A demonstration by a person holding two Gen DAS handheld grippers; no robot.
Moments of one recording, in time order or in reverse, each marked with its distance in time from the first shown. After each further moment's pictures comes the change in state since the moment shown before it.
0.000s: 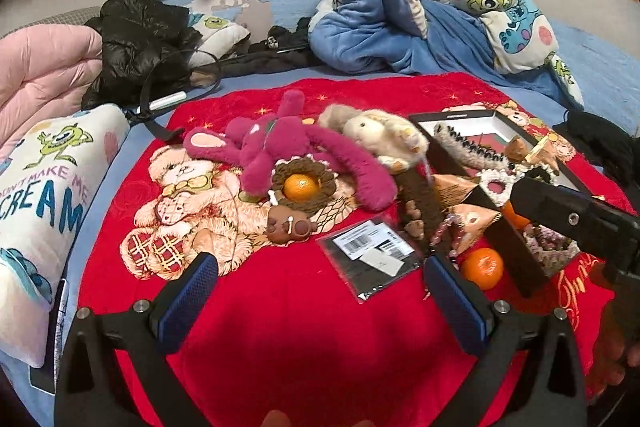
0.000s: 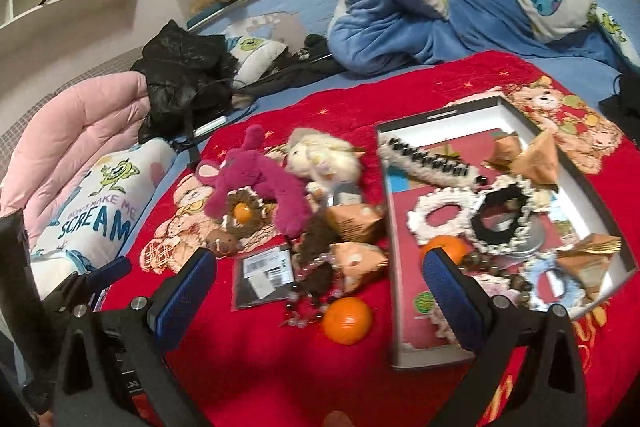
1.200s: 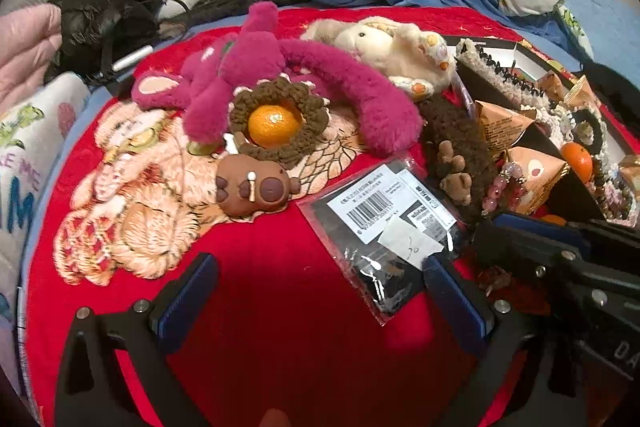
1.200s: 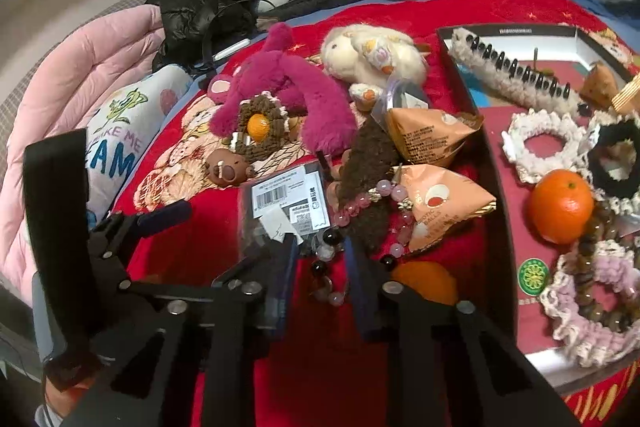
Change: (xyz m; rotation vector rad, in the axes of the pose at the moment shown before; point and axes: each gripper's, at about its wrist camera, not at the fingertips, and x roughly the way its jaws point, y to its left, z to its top) left arm 0.098 -0.010 -0.011 0.046 0.203 -0.040; right arm 0.089 0.013 -0.033 -0.040 0.247 0.106
